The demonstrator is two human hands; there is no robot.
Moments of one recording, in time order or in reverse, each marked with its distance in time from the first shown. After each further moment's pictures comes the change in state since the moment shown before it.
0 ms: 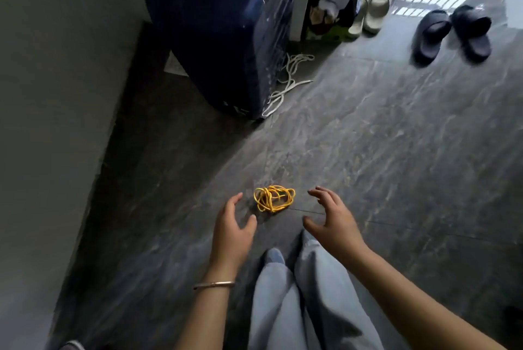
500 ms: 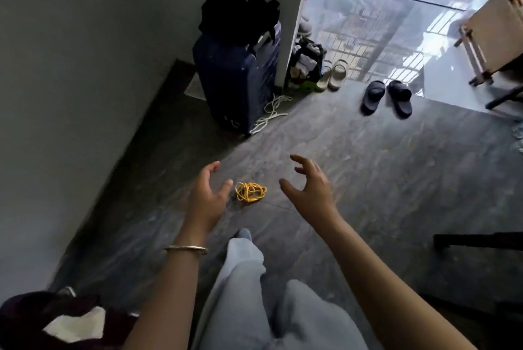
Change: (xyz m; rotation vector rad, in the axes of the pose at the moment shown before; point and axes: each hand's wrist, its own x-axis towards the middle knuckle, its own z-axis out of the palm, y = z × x) left_hand -0.286 0.132 -0.098 -0.198 0.165 0.158; right_hand -0.291 -0.108 -0.159 0.136 0.226 -0.294
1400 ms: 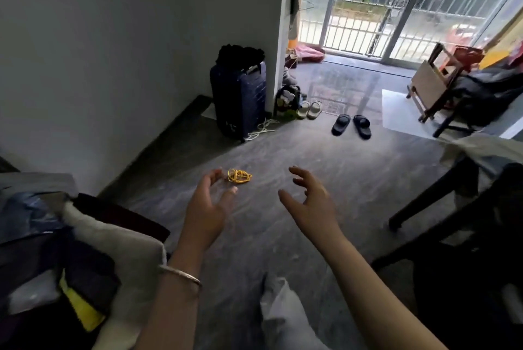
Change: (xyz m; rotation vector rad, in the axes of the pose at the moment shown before) left_hand -0.634 -0.016 0.062 -0.202 0.175 0.231; right_hand -0.577 0.110 -0.179 0.125 0.091 -0.274
